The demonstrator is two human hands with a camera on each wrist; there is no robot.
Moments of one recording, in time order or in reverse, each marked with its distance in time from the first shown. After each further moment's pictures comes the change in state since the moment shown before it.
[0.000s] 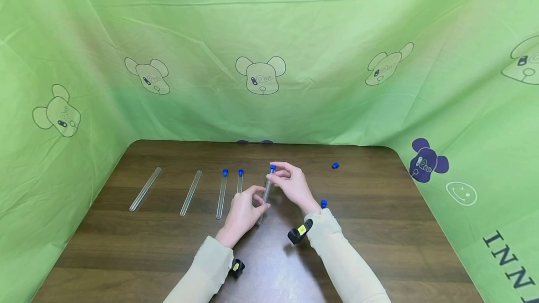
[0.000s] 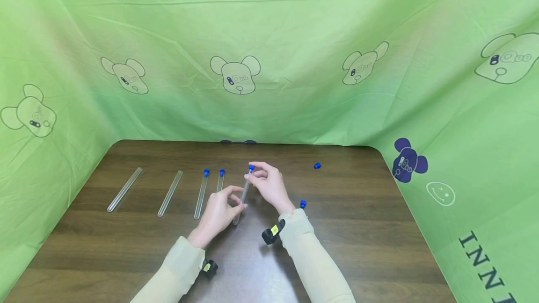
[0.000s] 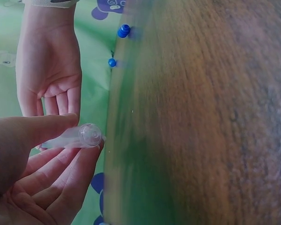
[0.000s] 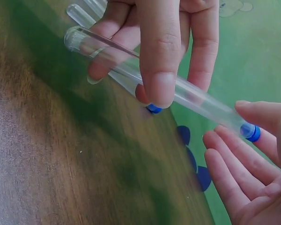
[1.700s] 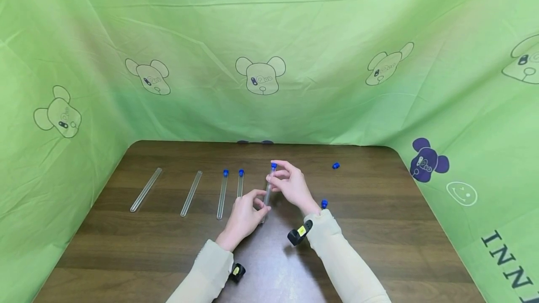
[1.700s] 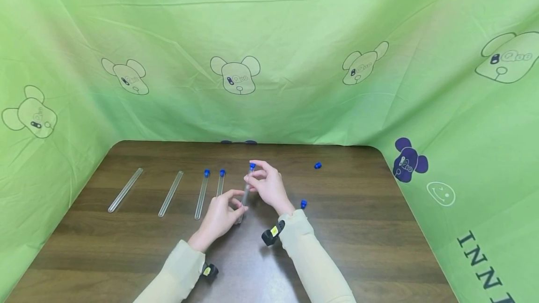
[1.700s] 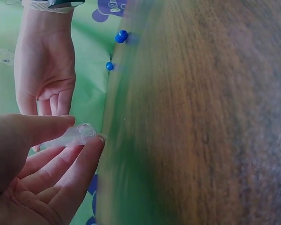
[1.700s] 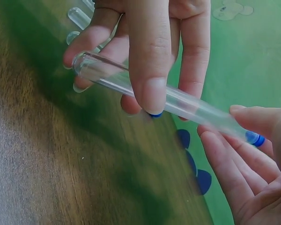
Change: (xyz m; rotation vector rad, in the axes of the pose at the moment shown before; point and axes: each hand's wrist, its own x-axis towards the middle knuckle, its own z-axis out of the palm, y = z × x) left_hand -0.007 -0.001 0.004 -0.108 -0.047 -0.037; right_hand -0.004 -0.007 0.002 0.091 -0.040 0.036
